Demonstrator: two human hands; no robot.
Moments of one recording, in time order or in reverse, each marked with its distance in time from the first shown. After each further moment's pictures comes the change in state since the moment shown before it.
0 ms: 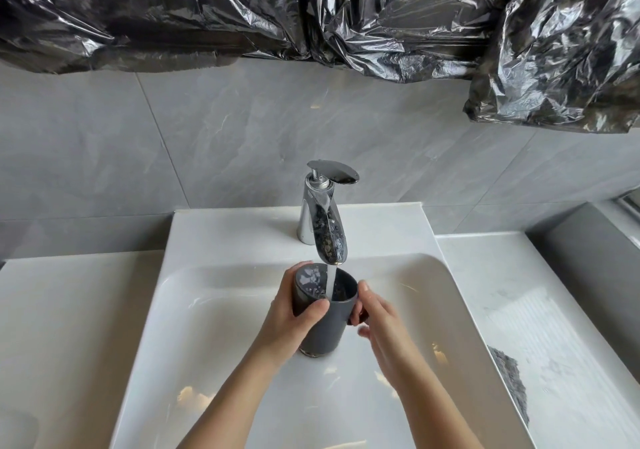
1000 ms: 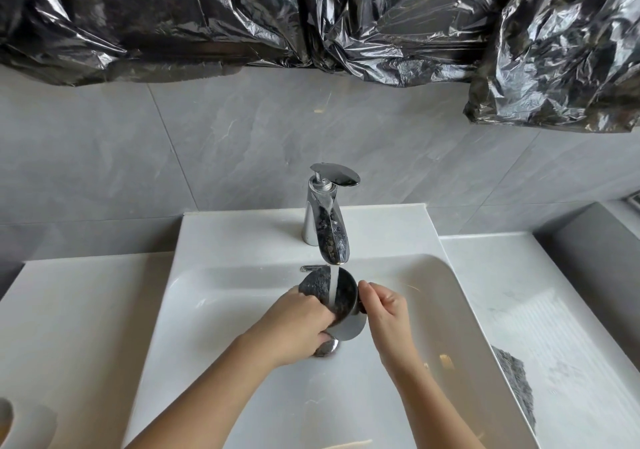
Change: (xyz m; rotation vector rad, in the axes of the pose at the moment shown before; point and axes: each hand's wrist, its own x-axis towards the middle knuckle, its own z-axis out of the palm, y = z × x) left_hand 0.014 0.026 -0.004 1.472 -0.535 0.378; right_hand 0.000 -0.011 0.011 -0.100 0.157 -0.278
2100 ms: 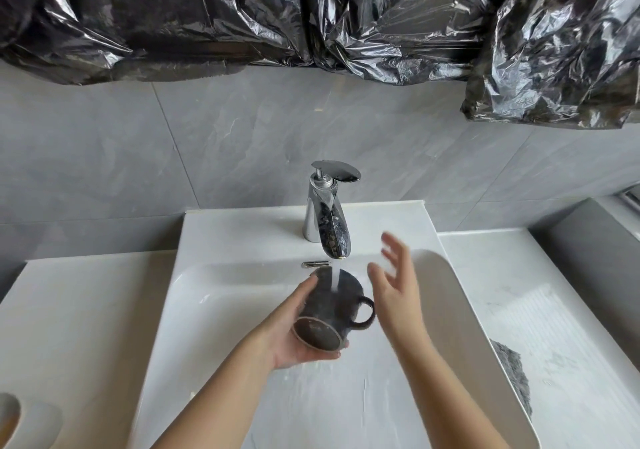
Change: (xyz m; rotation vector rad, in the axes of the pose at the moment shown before) left_hand -0.011 0.002 0.015 -2.223 -0.281 -0.921; right_hand 0.005 -0.033 0.001 -0.163 0.169 -0.081
